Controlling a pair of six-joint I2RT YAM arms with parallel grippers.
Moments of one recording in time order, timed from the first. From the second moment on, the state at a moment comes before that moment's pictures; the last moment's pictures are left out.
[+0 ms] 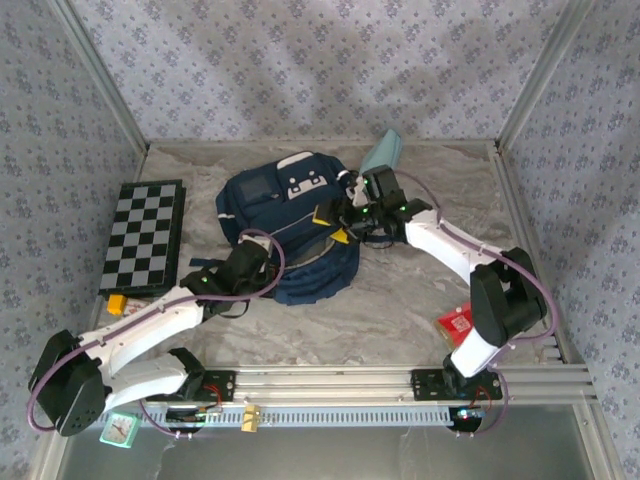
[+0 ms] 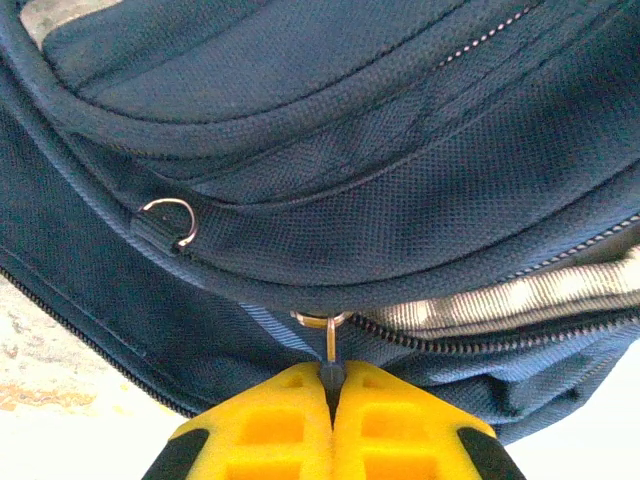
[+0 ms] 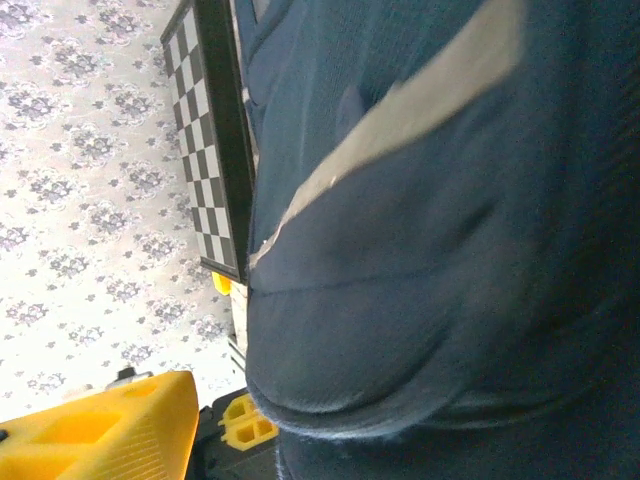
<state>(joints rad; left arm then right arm) -0.77 1.07 0.66 -0.44 -0.13 -0.56 0.52 1.63 1.17 -0.27 -0.63 0.98</state>
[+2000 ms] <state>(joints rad) -0.35 0.92 0.70 -0.54 0.03 -0.59 0.46 1.37 1.10 -0.57 -0.37 0.71</state>
